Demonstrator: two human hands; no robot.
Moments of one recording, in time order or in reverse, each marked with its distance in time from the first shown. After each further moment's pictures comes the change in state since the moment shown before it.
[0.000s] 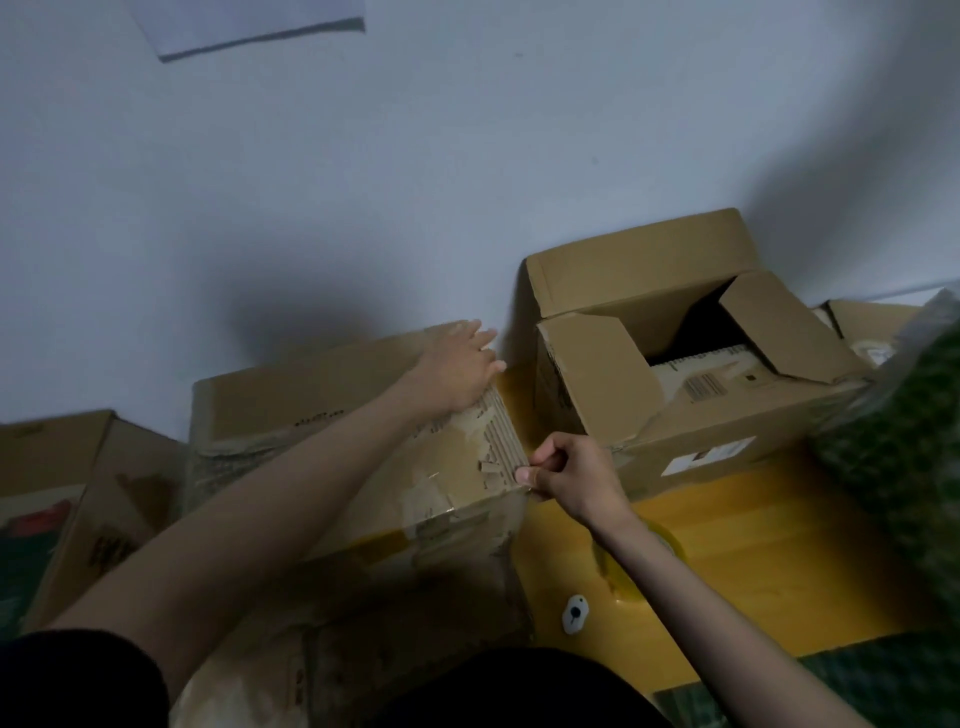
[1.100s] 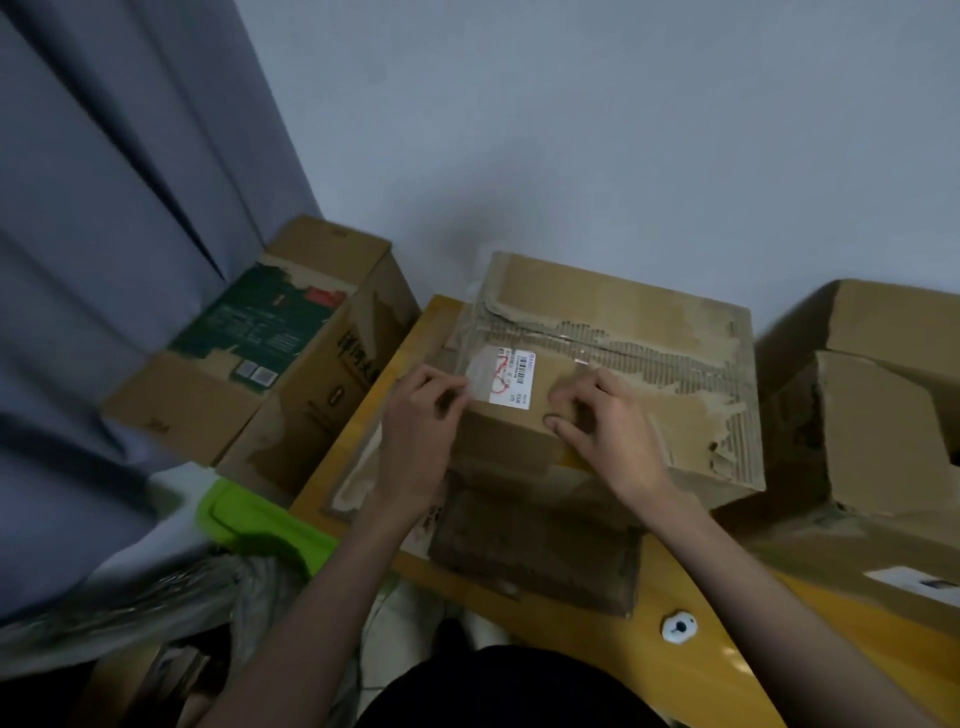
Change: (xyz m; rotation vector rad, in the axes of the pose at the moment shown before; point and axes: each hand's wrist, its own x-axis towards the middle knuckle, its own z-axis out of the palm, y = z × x) left_hand -0.348 0.004 0.059 -0.532 0.890 -0.929; right_hand -0.042 -0.089 0.150 -0.465 -0.305 -0.821
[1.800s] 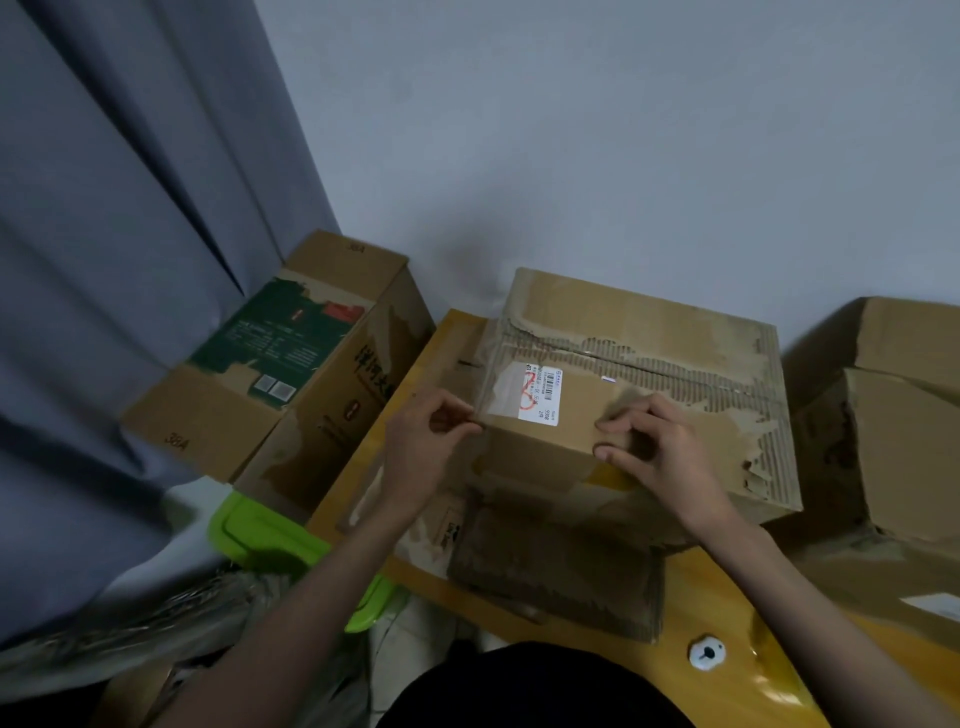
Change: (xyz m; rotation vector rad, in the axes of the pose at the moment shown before) left_hand 0.007 -0.040 -0.010 -0.239 -0.052 -0.080; right_hand -0.008 0.026 -0.007 0.045 0.000 -0.003
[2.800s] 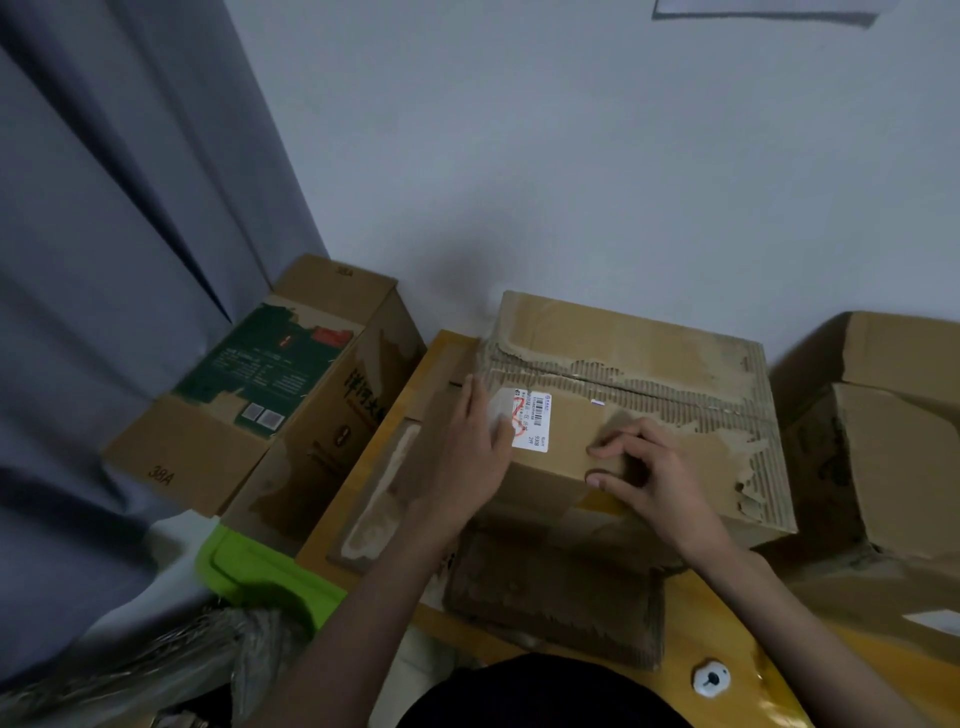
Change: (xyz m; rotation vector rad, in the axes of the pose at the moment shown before) left_hand 0.023 0.050 0.040 0.260 -0.303 -0.167; right_hand 0.000 0.005 0.003 0.064 -0.007 -0.006
